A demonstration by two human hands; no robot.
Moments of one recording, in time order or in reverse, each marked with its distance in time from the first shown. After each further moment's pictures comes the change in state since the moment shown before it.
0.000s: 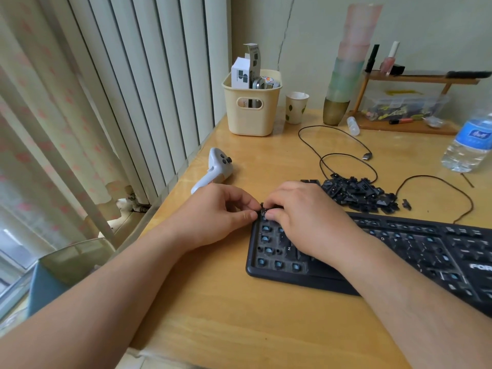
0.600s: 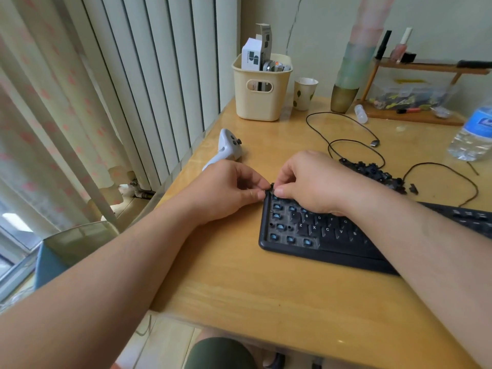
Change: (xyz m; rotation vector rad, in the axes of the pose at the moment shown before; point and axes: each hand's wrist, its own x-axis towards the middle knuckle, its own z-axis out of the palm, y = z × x) left_hand -0.002 -0.004 -0.004 0.025 0.002 -0.006; right_hand 0.017 -0.020 -0.022 0.098 -0.187 0.265
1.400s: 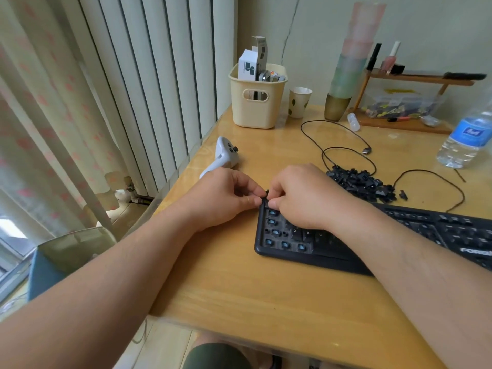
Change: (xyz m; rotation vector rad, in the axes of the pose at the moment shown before) left_hand -0.001 0.002 0.001 0.000 0.008 0.006; right_hand -0.010 -0.008 0.006 -0.127 0.037 -0.055
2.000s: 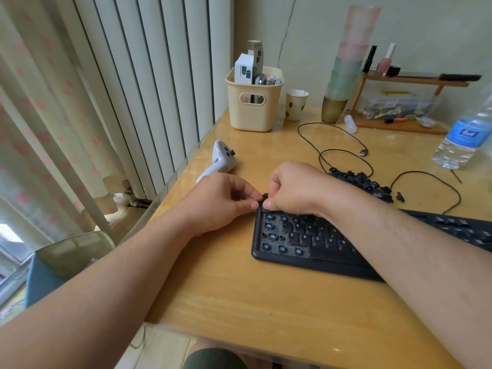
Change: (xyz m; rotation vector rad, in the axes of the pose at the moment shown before) left_hand 0.001 -0.002 0.002 -0.006 0.016 -0.011; right_hand 0.020 0.000 -0.009 0.126 -0.129 0.147
